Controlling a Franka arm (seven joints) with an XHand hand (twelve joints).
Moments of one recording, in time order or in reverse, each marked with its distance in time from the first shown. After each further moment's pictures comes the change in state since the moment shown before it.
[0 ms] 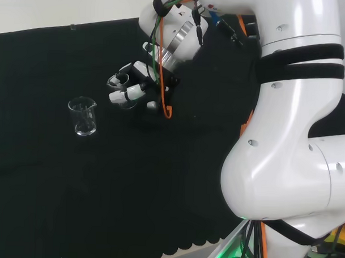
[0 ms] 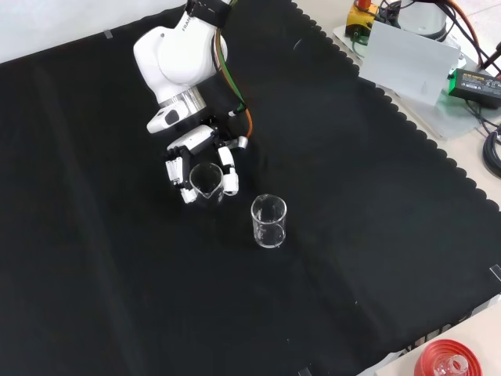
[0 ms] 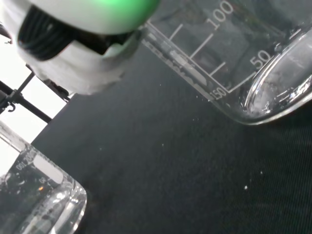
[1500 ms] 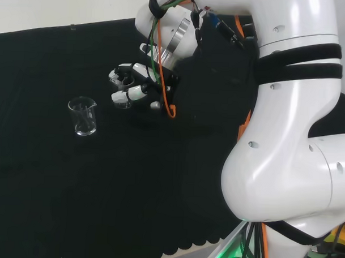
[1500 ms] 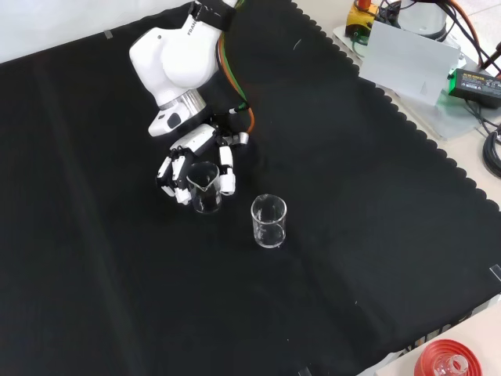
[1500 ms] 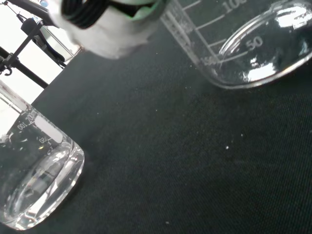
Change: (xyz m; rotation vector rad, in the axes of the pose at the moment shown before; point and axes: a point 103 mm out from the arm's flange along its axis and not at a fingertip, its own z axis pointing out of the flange) arm -0.001 -0.010 -0.002 0.095 -0.041 -0.017
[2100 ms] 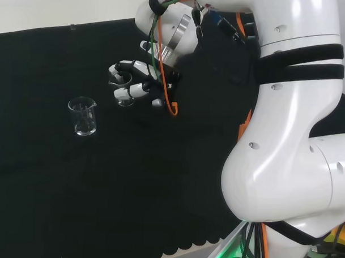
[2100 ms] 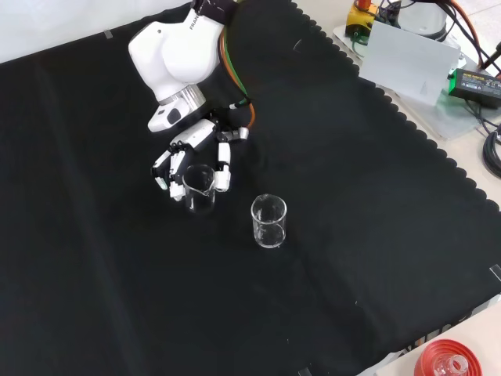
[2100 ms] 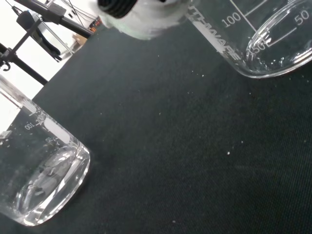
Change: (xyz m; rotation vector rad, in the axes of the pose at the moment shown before) arm 0.005 -0.004 -0.010 0.021 -0.016 0.009
